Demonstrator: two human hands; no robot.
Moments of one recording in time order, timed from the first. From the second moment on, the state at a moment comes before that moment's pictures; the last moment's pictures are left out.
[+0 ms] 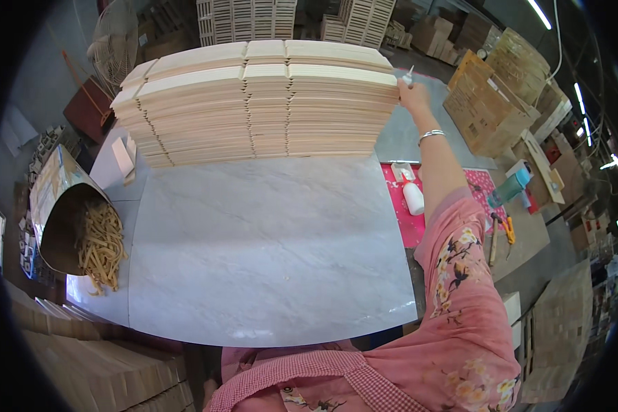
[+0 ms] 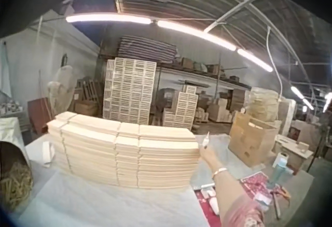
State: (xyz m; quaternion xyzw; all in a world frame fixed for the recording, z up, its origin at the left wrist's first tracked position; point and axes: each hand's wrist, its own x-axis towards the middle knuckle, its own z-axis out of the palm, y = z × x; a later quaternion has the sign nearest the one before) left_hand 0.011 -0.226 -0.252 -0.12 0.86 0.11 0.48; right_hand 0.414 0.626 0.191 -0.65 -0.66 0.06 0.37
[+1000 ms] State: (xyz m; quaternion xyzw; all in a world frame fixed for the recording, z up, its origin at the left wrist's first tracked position) left_hand -0.044 0.349 0.157 0.11 0.40 0.74 0.53; right_hand 0.405 0.491 0.198 -0.59 -0.51 0.30 0.55
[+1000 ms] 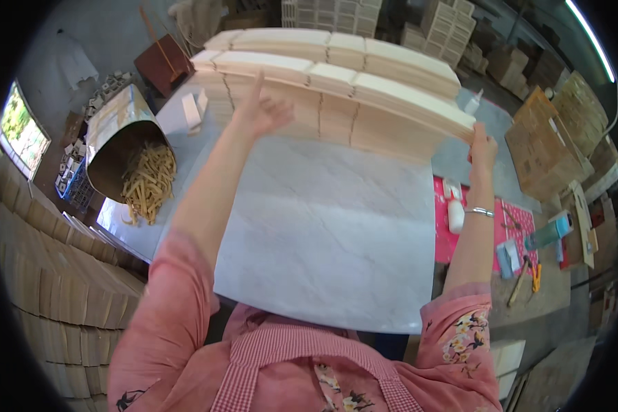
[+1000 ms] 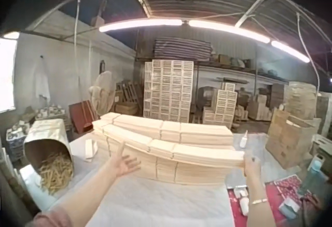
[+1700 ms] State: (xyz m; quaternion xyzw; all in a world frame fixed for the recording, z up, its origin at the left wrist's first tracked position) left_hand 0.090 0.204 0.001 -0.12 0.46 0.73 0.50; right_hand 0.560 0.252 -0.001 -0.69 -0.66 -0.09 0.28
